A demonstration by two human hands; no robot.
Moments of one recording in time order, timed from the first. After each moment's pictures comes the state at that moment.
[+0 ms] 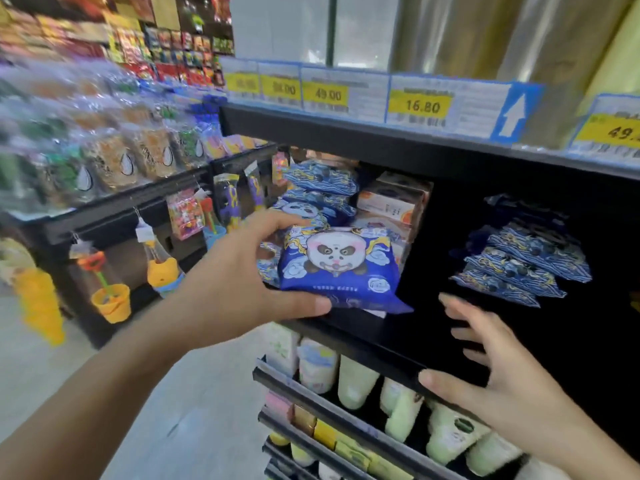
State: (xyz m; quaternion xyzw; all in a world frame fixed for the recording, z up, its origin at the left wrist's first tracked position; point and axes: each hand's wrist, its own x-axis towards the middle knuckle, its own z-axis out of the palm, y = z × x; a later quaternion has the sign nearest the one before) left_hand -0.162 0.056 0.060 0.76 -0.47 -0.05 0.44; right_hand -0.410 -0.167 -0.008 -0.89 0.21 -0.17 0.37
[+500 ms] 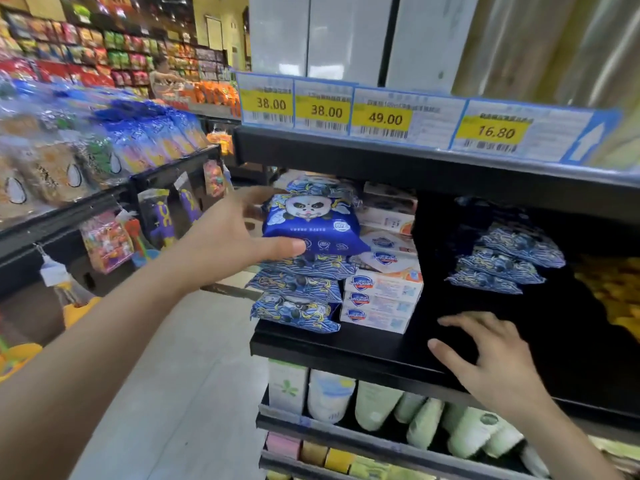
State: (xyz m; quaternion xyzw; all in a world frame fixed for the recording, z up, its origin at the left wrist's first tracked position) left_hand -0.011 0.006 0.073 0.73 -0.51 -0.10 0.44; right_hand -0.355 -0.169 -0.057 -0.85 0.46 -0.23 0.09
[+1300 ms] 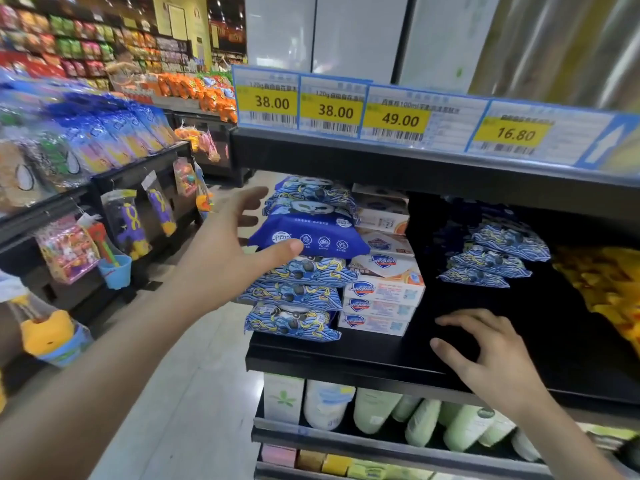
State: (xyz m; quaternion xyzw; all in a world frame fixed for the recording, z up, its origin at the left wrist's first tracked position) left_hand -0.010 -0.005 0.051 0.69 -0.50 -0.07 0.51; right_hand -0.355 -0.167 -0.057 -0.84 0.46 -0.27 0.10
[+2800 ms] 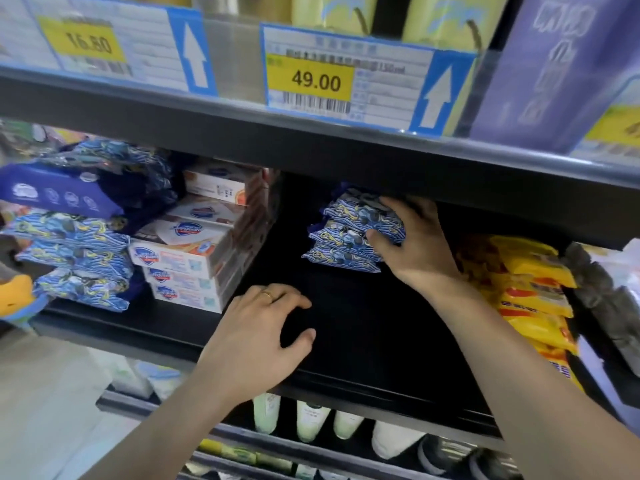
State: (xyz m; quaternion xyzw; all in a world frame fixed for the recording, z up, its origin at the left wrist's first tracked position) left_hand -0.275 -0.132 -0.051 0.78 -0.58 -0.01 0.23; right_hand -0.426 -0.342 0.025 -0.85 0.39 -0.33 0.15
